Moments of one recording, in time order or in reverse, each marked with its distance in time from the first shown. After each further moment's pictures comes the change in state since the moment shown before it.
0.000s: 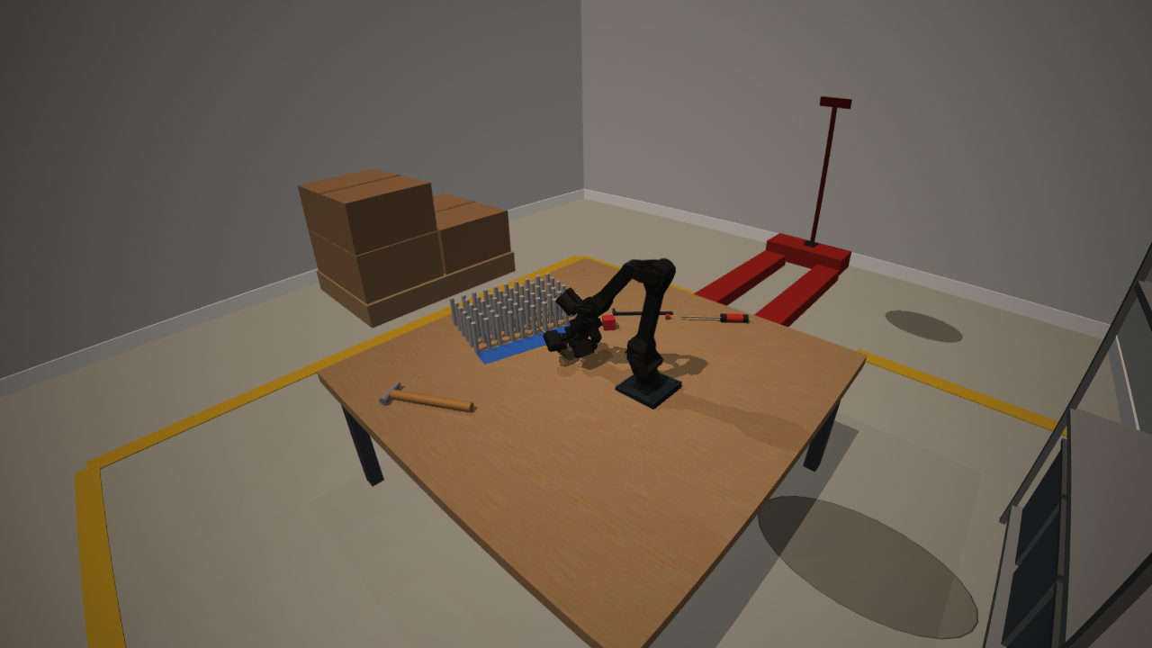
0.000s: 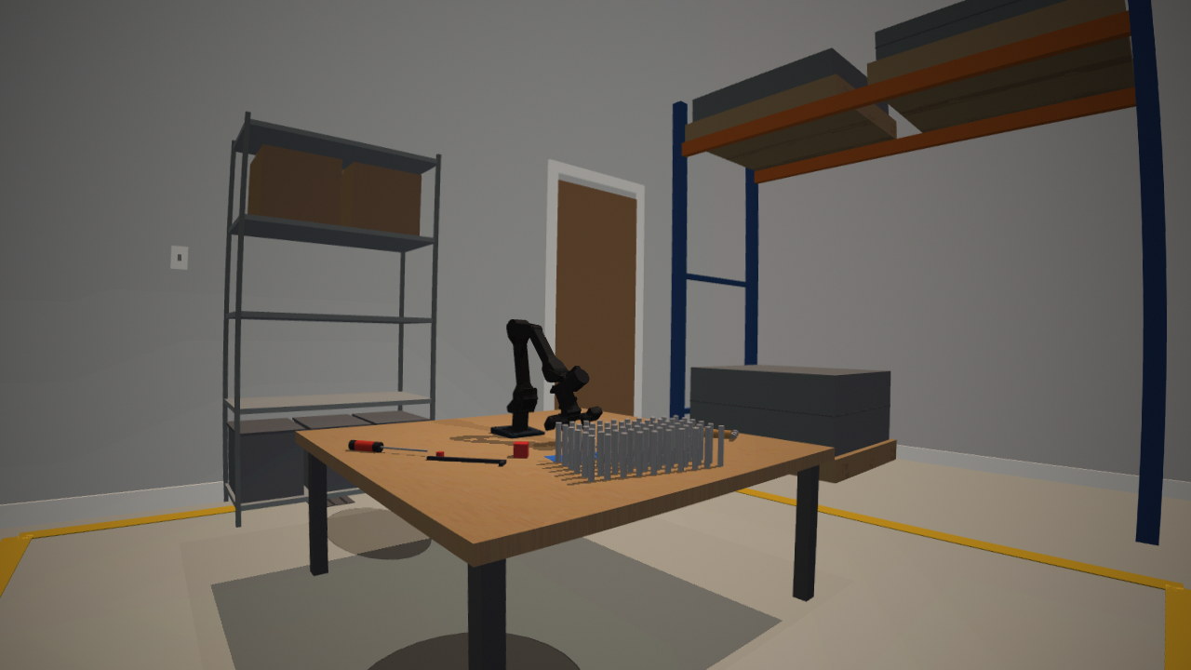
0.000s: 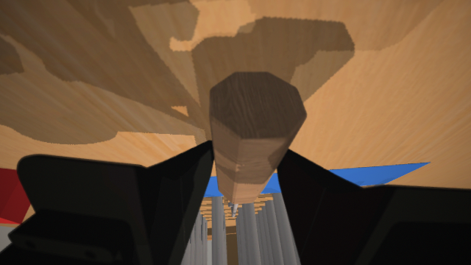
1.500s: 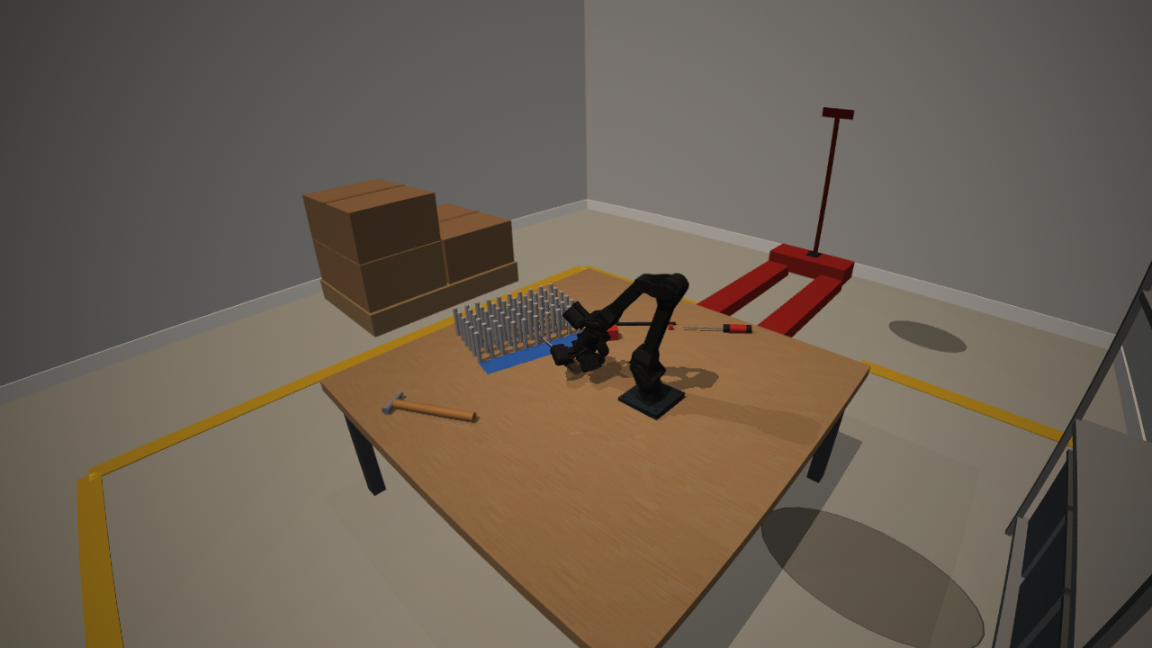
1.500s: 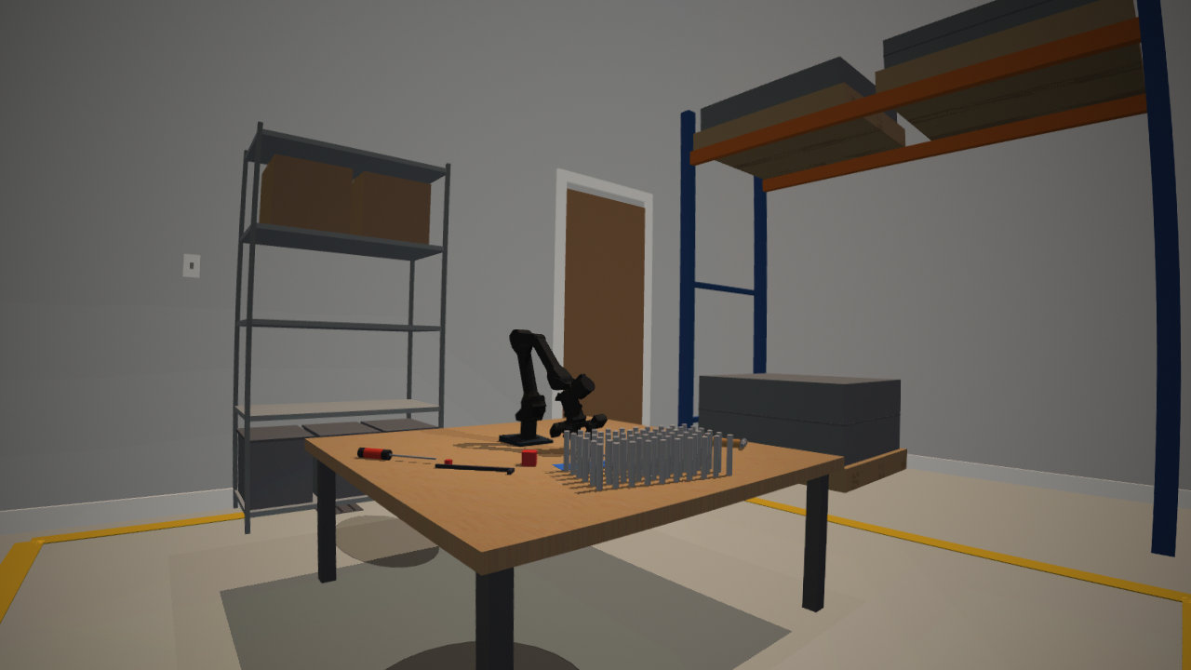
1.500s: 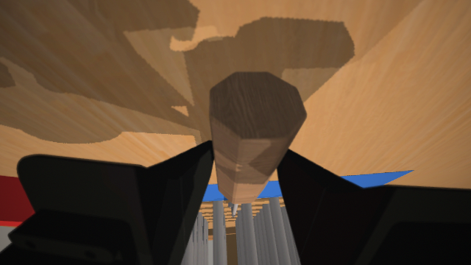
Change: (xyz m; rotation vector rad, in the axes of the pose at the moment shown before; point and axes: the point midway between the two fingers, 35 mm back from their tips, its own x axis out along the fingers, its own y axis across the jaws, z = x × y) arm -0.014 0.000 0.022 0.000 -0.003 0.001
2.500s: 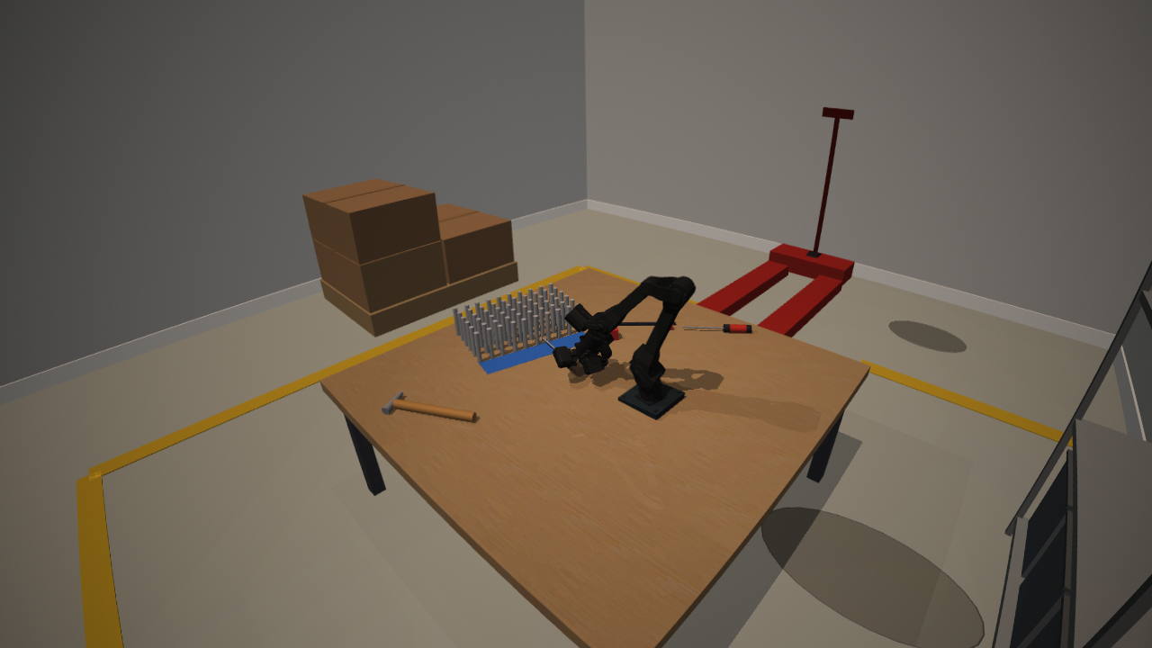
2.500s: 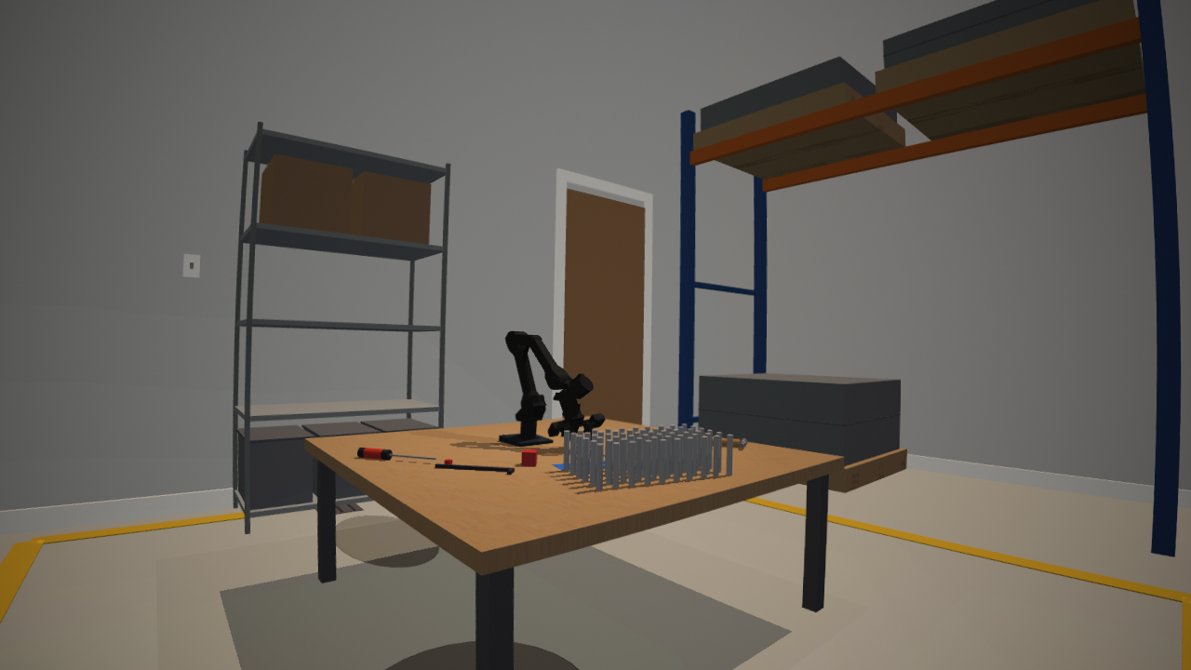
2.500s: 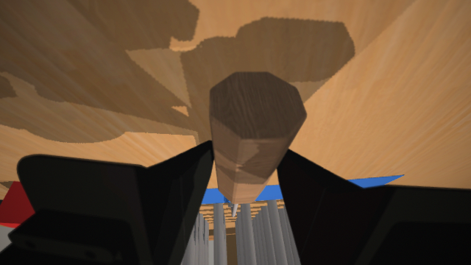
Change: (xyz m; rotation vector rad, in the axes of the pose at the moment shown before) arm -0.009 0.000 0.014 0.000 -0.002 0.001
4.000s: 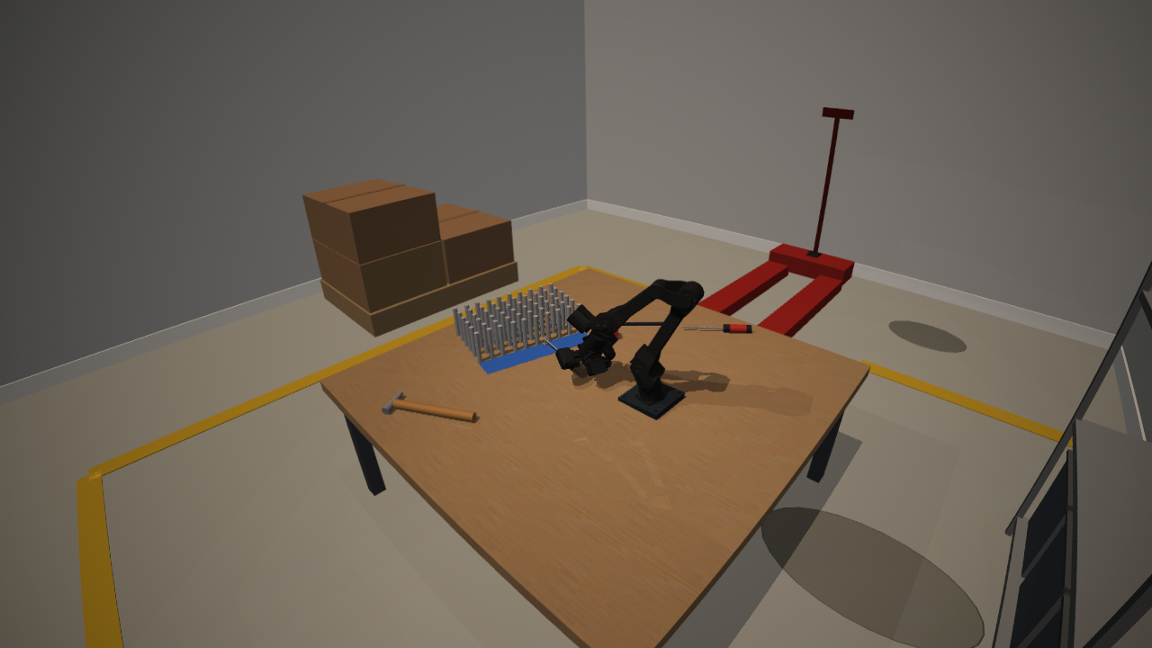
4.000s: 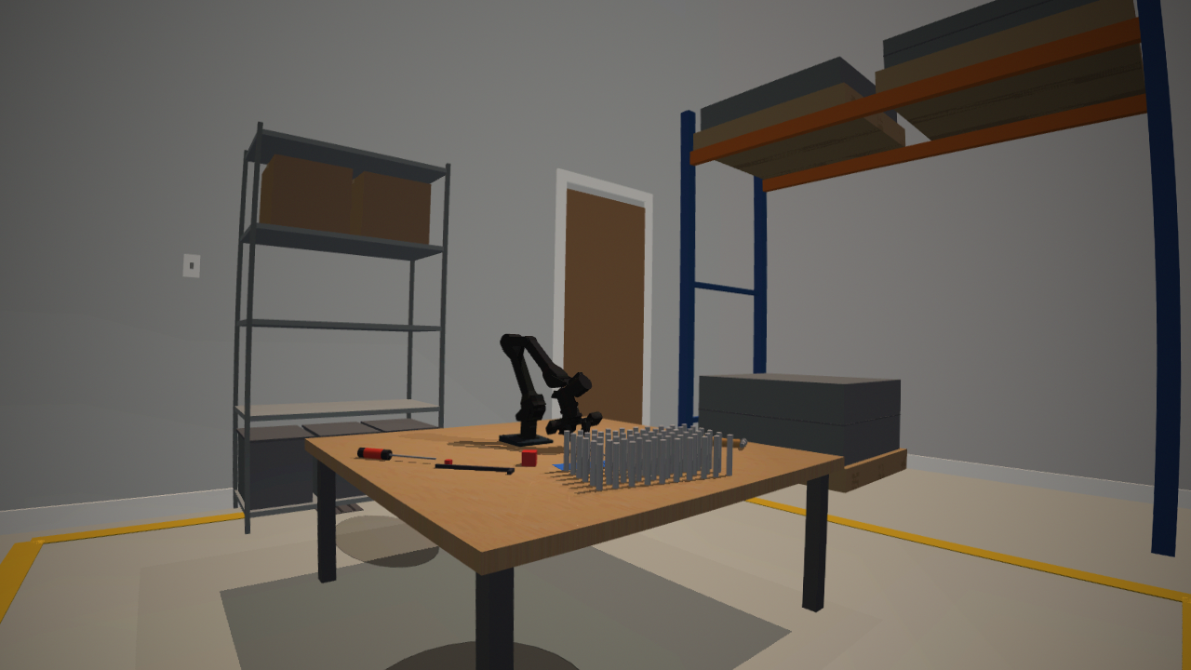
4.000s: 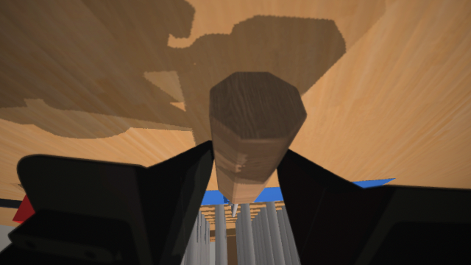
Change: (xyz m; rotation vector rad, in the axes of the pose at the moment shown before) arm -0.013 0.000 0.012 -0.001 -0.010 0.005
